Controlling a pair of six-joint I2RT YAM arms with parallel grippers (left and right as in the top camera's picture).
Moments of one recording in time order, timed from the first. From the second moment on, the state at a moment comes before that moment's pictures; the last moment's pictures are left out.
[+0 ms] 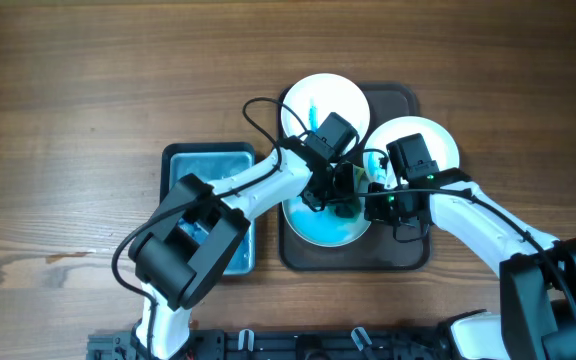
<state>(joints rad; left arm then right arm) -0.74 2.03 1.30 -0.52 0.38 -0.78 0.28 1.57 0.73 -0.53 -0.24 0.45</state>
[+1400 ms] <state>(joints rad) -0.80 2.03 1.31 -0.39 0.25 -0.90 0.27 1.57 0.74 -0.53 -0.20 0.47</state>
